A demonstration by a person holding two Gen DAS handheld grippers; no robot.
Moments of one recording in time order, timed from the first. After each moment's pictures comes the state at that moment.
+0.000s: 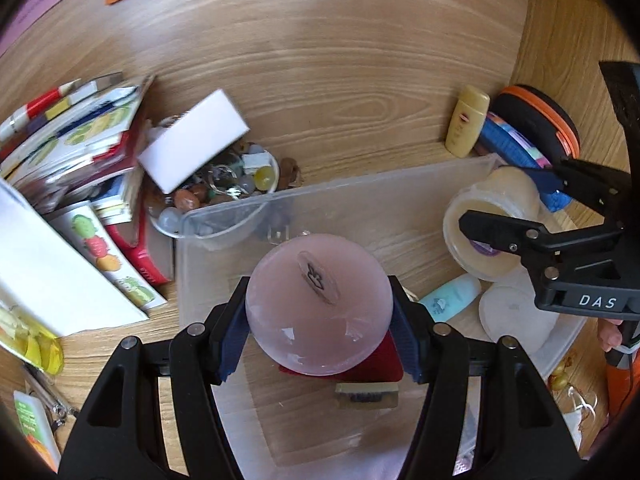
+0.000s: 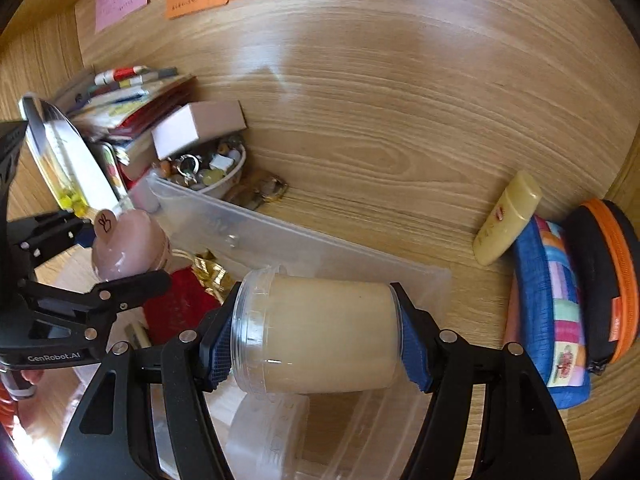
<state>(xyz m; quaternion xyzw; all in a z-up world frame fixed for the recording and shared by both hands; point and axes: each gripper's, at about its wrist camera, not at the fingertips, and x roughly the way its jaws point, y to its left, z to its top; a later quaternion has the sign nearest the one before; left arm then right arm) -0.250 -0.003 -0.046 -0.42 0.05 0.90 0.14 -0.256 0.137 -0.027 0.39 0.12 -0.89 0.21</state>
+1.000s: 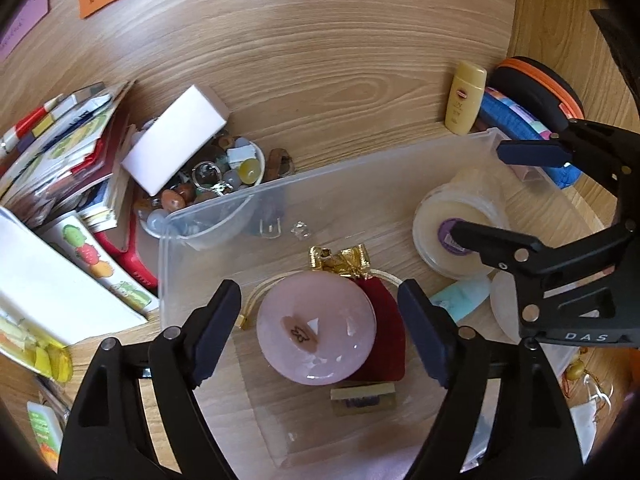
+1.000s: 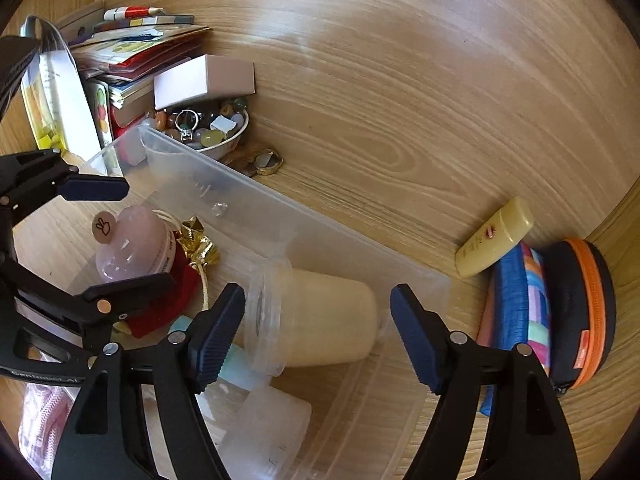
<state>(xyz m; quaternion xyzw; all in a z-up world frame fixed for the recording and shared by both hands) -0.252 0.006 -0.049 -0.43 0.09 0.89 0.12 -0.247 0.113 -0.032 0.40 0.22 -0.87 0.17</state>
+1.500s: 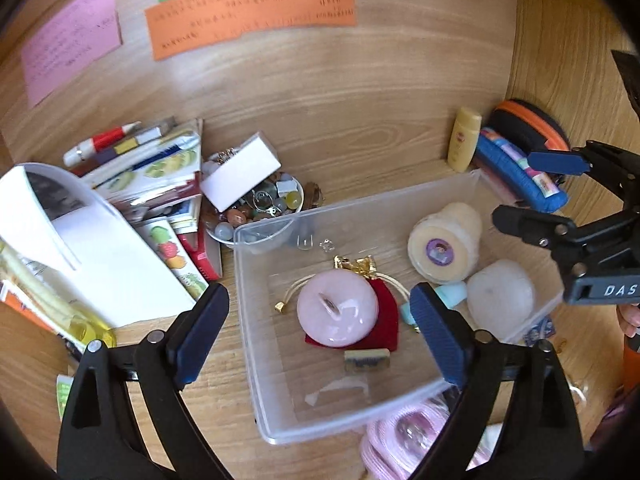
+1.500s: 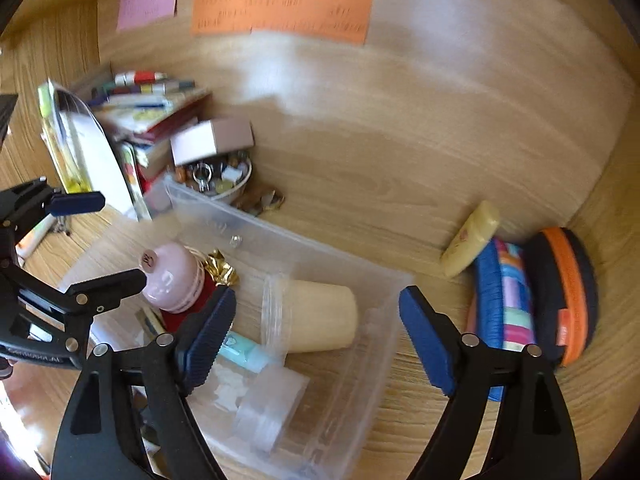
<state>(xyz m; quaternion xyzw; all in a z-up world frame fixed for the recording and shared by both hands) -0.203 -0.013 0.002 -0.38 0.07 0.92 0.09 -0.212 0.150 0.020 0.36 0.15 -0.90 0.19</state>
